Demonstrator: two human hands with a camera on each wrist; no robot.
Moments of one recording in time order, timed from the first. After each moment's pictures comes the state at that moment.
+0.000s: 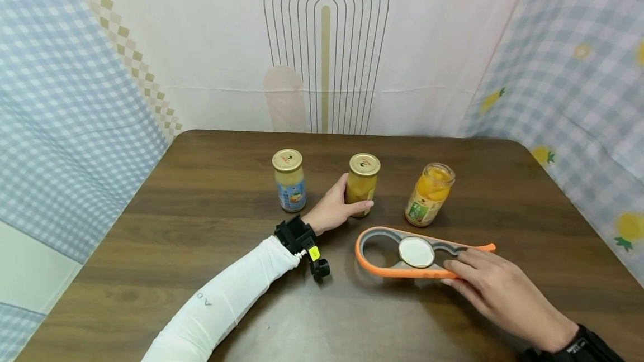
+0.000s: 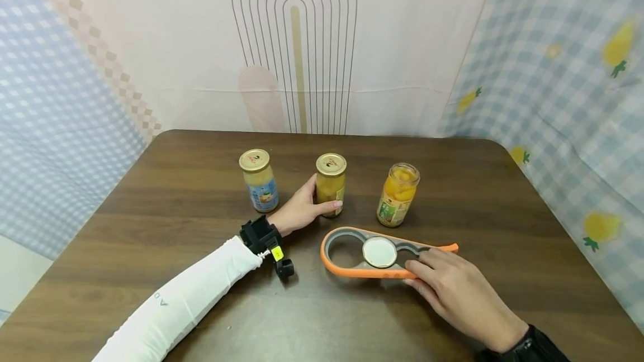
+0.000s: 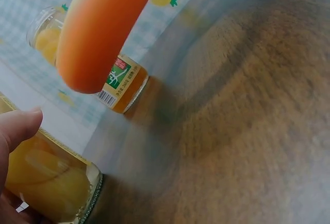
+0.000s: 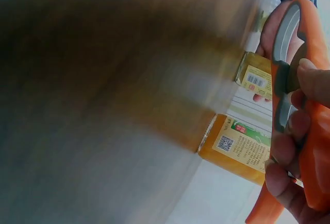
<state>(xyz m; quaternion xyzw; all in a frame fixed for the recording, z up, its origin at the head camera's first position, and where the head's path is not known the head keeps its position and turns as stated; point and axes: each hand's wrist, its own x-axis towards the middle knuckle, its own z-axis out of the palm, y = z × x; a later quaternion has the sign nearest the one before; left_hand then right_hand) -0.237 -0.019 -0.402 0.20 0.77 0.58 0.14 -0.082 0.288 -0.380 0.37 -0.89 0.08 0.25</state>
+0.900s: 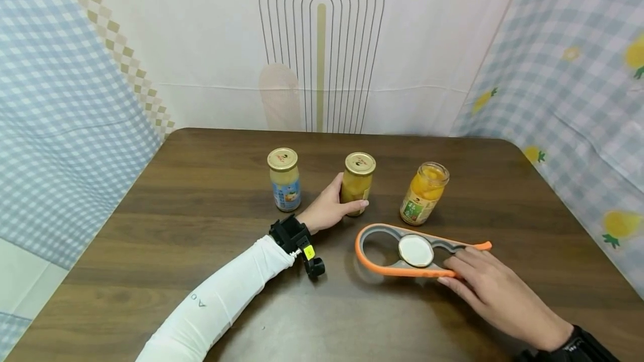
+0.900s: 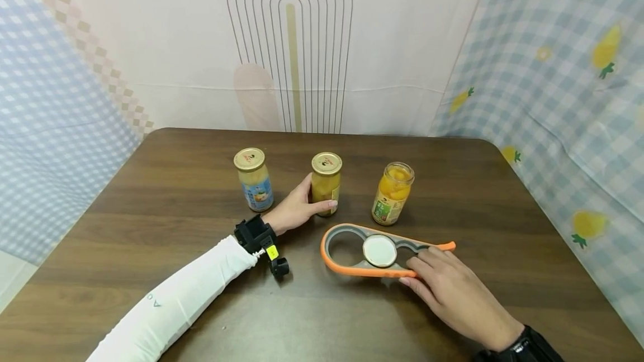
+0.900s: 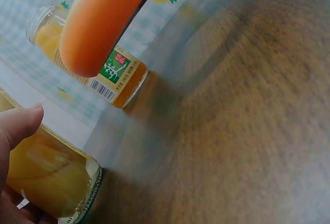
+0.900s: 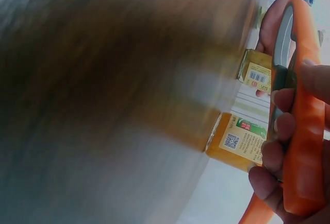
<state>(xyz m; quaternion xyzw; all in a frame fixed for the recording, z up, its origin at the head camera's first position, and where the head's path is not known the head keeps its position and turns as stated) -0.238 -0.019 -0.404 0.21 0.77 0.58 0.15 -0.071 0.286 -0.378 0.28 -0.95 0.08 0.14</state>
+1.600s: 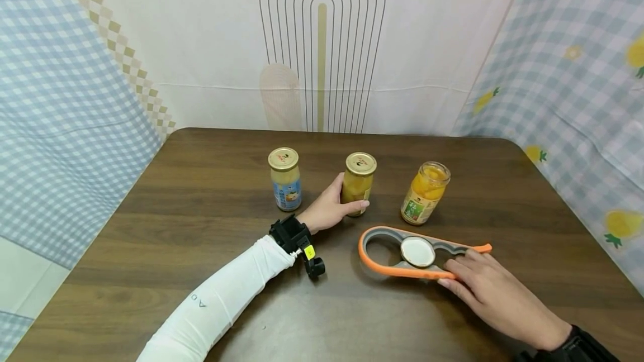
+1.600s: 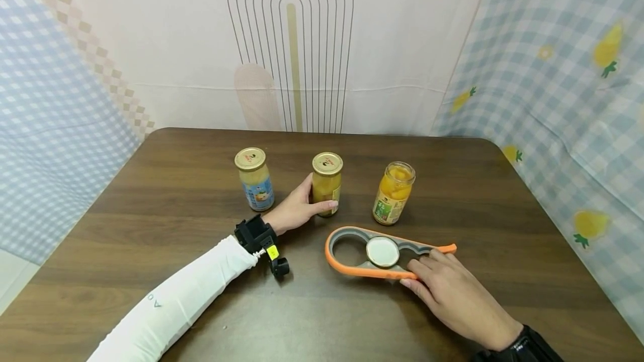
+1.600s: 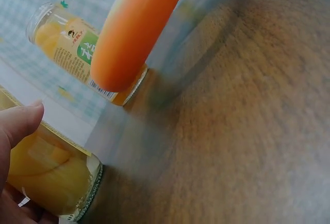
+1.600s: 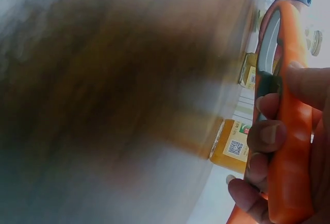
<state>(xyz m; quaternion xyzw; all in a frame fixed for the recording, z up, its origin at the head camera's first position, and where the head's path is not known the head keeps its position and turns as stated) -0.237 -0.020 -0.403 0.21 0.78 0.58 0.15 -0.072 0.286 -0.384 0.27 -0.96 0.09 0.08</state>
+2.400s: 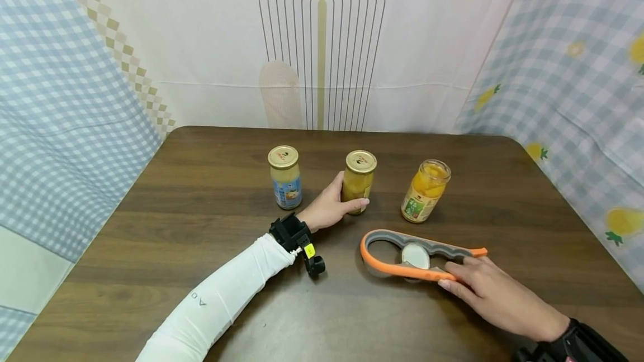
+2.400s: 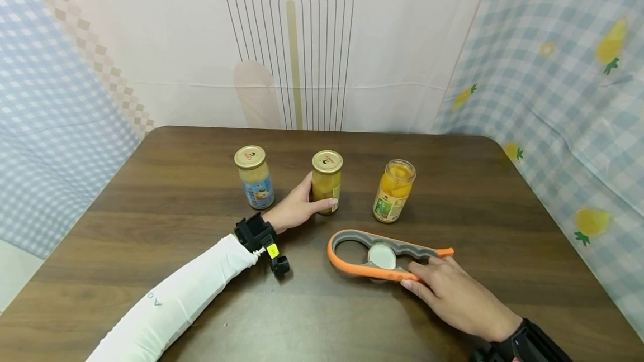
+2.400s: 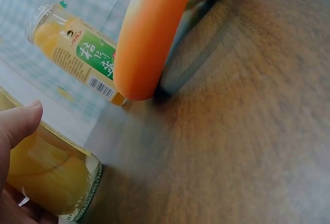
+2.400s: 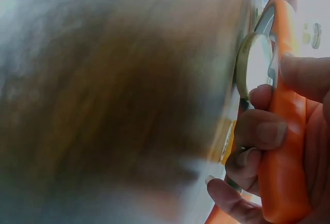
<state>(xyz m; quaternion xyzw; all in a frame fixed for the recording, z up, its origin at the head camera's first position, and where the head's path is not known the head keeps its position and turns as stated) -0.237 -0.020 -0.403 0.21 0.78 0.57 0.15 -0.079 0.292 -0.382 0.24 -0.96 0.11 -0.05</state>
